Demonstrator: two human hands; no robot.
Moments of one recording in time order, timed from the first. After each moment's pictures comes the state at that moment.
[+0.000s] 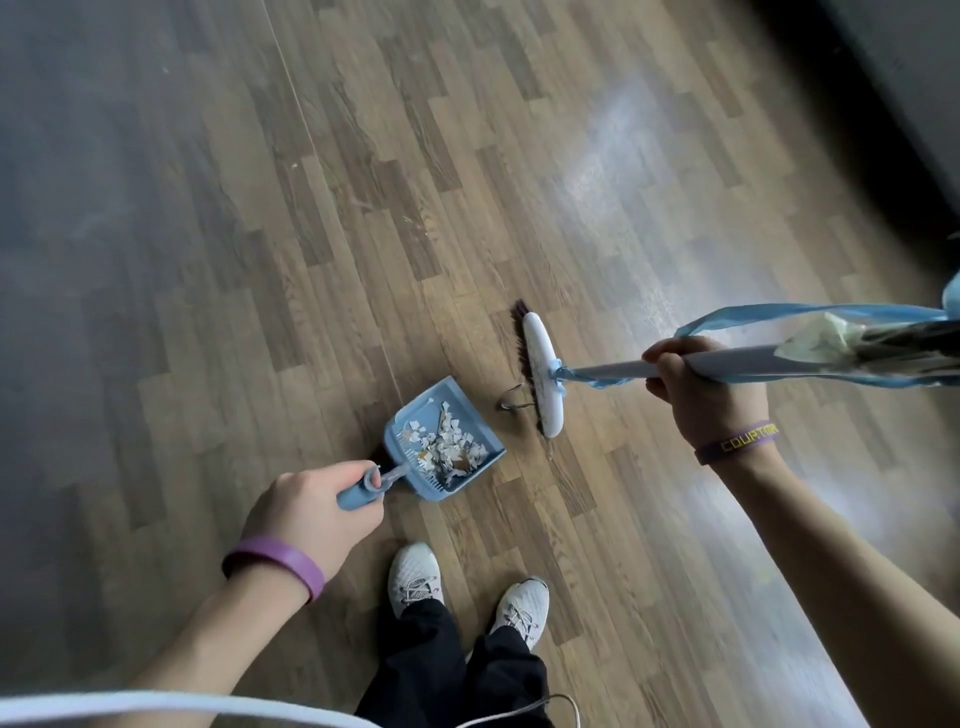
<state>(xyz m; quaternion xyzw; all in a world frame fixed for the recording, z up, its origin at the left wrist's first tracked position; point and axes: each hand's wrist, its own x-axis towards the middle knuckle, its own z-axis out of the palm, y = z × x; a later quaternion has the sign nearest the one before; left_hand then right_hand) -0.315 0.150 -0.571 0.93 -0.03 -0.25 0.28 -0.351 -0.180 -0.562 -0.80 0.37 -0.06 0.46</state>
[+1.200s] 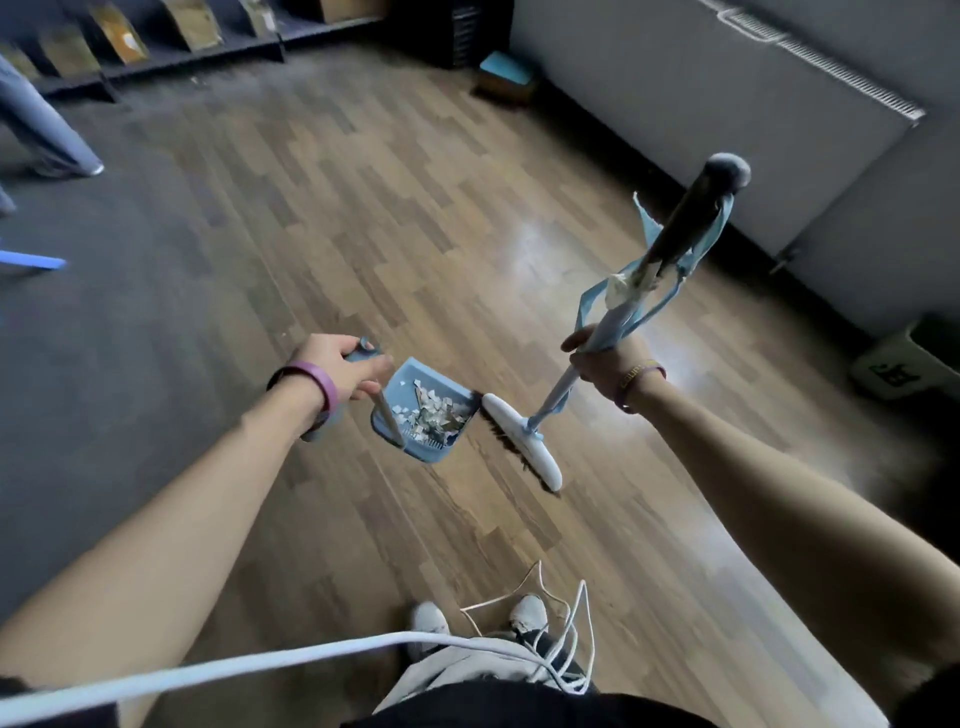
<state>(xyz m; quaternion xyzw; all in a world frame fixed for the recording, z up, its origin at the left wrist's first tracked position) -0.249 0.066 -0.303 0.84 -0.07 -0.30 0.45 -0.404 -0.205 -0.317 -0.82 0.38 -0.03 0.43</state>
